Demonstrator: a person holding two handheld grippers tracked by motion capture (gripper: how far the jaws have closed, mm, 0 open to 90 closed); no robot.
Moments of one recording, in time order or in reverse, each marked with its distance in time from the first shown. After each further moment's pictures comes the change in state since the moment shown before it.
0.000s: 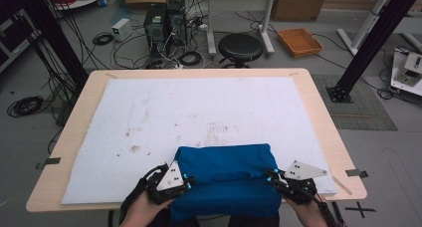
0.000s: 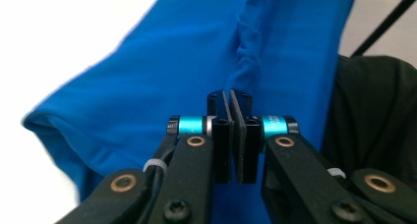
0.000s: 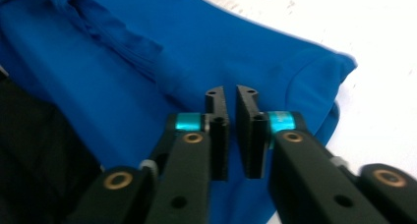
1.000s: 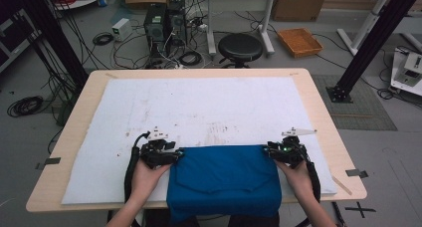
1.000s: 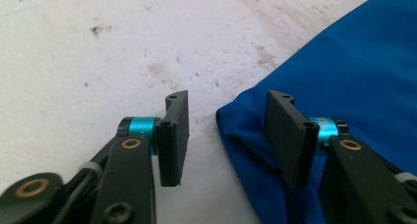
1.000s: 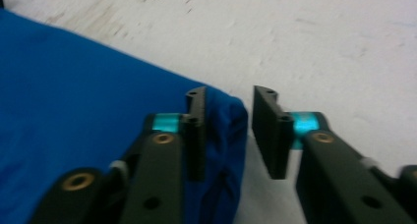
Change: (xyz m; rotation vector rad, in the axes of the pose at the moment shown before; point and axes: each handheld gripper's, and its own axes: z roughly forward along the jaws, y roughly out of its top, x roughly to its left) left arm 0.100 -0.017 0.024 -0.023 0.180 -0.510; right arm -0.083 0.021 0.066 0.089 -0.028 0.346
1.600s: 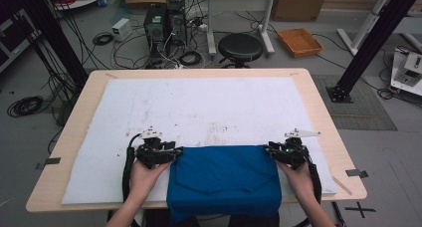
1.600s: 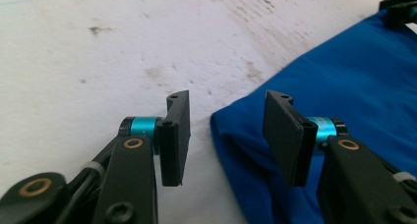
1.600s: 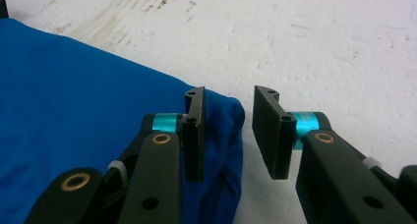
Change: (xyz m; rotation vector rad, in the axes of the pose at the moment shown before) left arm 0.006 -0.002 -0.003 -0.048 -0.095 -0.079; right arm -0.002 -0.004 -0.005 -0.043 0.007 0.015
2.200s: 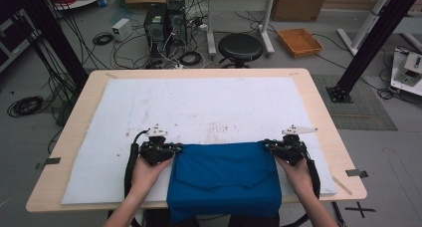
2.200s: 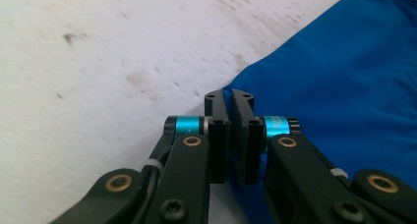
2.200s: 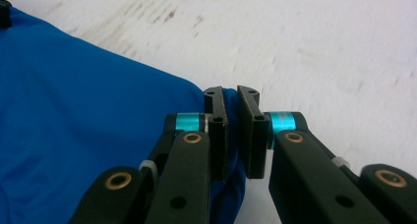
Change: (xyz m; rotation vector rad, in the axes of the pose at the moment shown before) left arm 0.000 0.014 0.004 0.039 0.011 0.081; right arm 0.000 0.012 0.005 -0.011 0.017 -0.062
